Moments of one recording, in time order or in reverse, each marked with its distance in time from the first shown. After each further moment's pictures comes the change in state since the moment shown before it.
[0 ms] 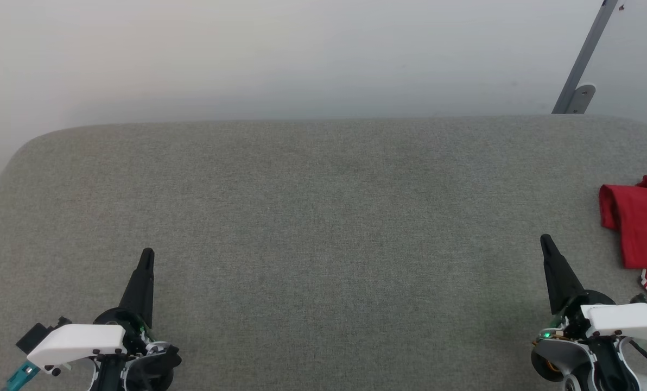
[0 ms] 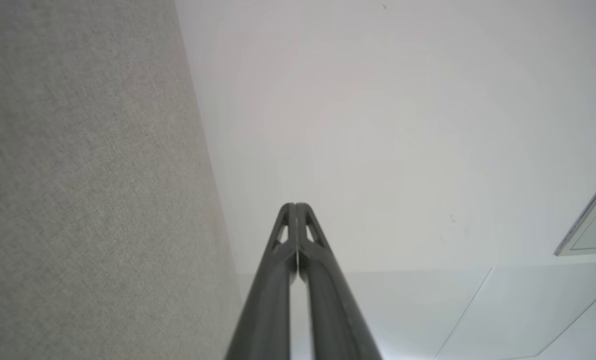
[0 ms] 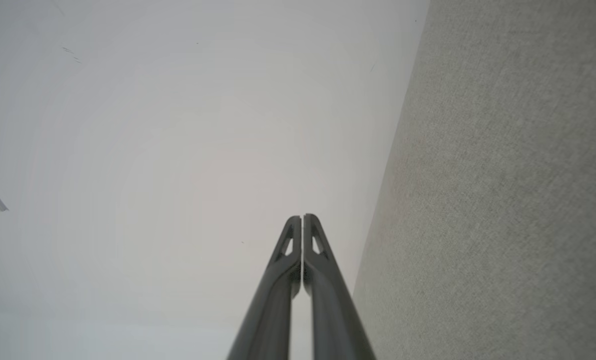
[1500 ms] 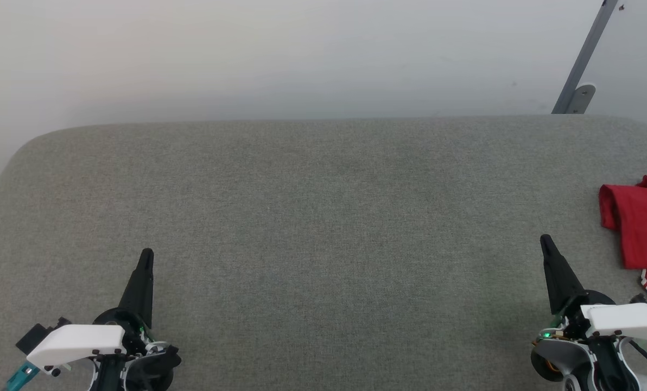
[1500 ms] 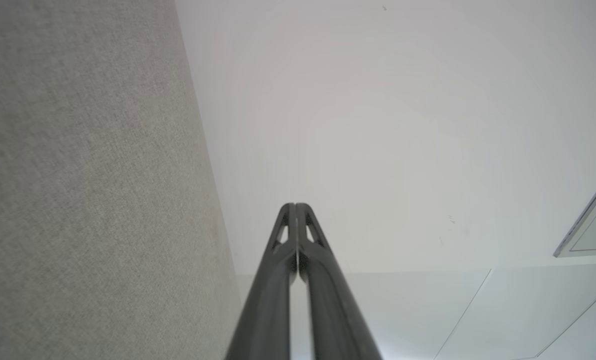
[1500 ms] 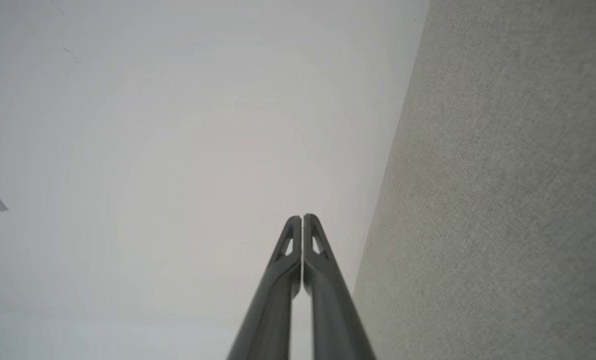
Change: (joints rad) left arm 0.000 -0.004 0.006 0.000 0.002 0.000 0.003; right arm 0.000 0.000 0.000 0.000 0.001 0.000 0.000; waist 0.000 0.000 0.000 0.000
